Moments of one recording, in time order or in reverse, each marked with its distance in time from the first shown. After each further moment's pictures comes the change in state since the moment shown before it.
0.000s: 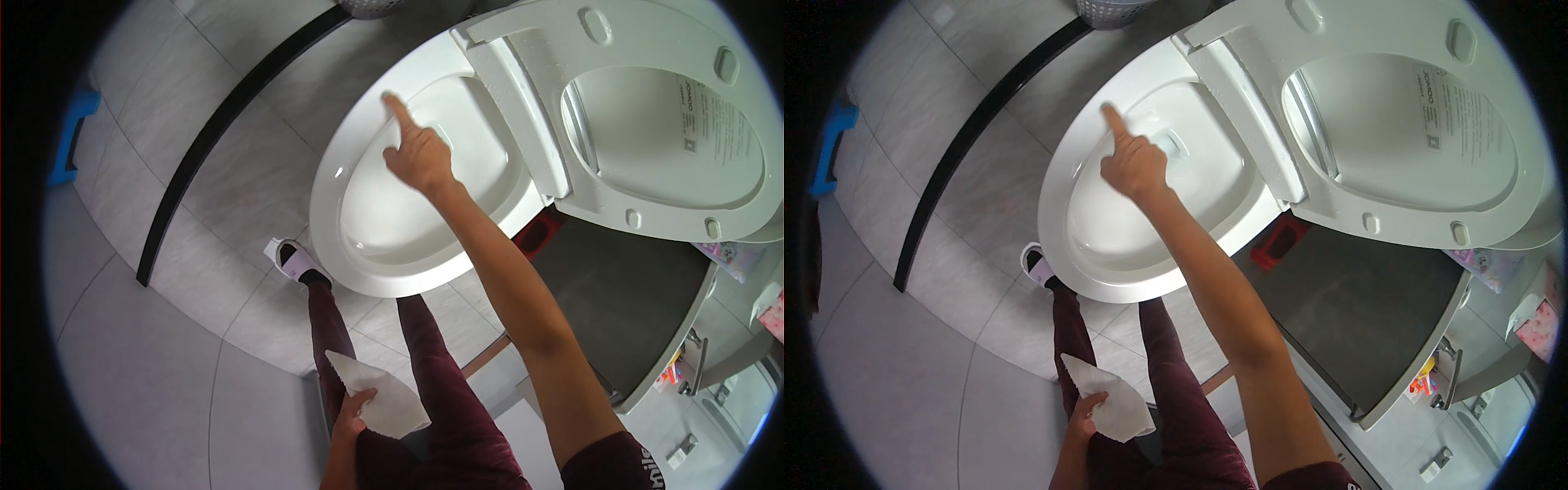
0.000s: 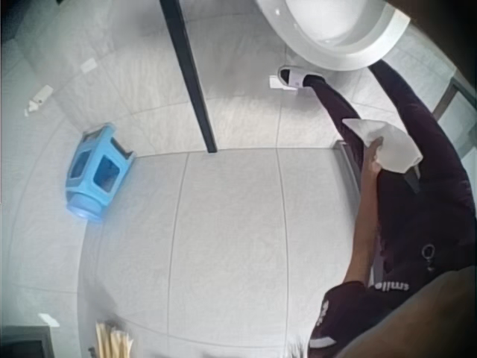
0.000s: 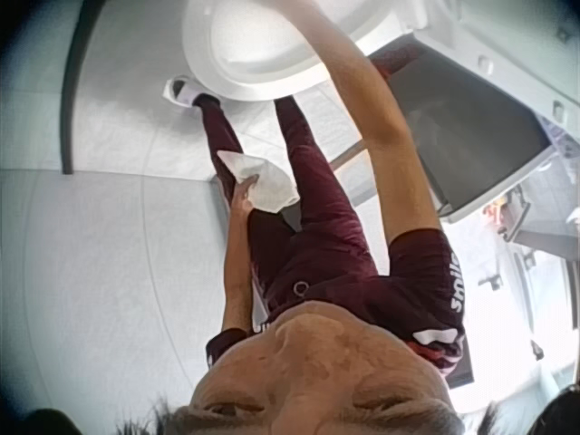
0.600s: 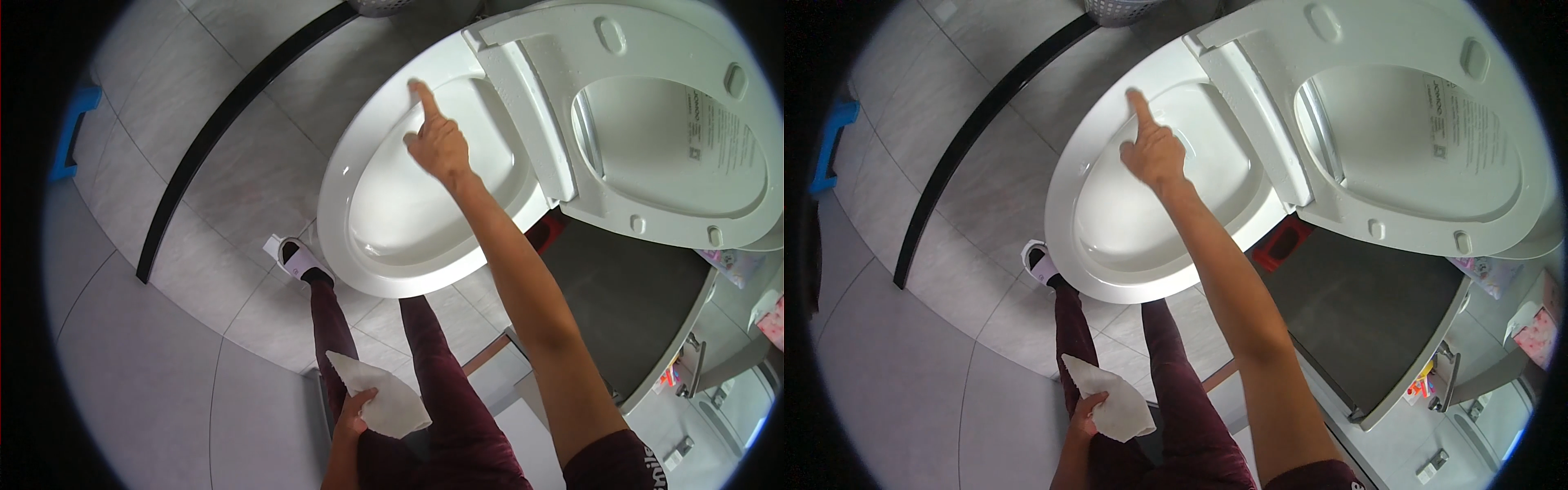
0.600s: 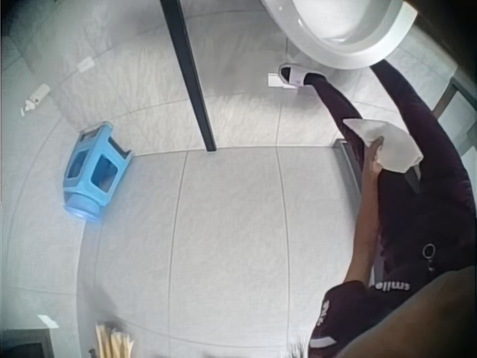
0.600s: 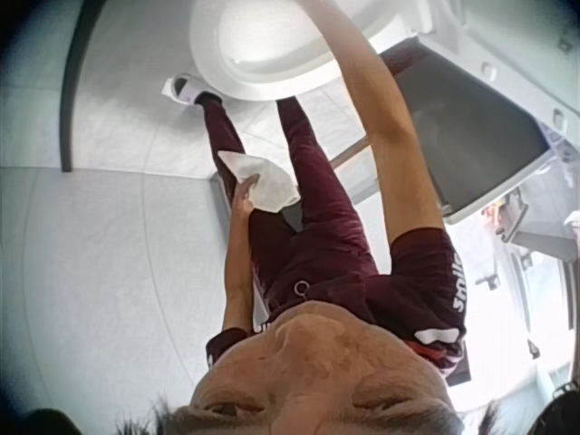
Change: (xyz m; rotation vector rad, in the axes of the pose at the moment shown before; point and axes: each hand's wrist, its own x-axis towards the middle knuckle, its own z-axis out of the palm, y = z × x) left_hand -0.001 0.003 -0.004 -0.002 0.007 0.004; right_hand 0.016 0.010 -0.004 0.054 0.042 0.085
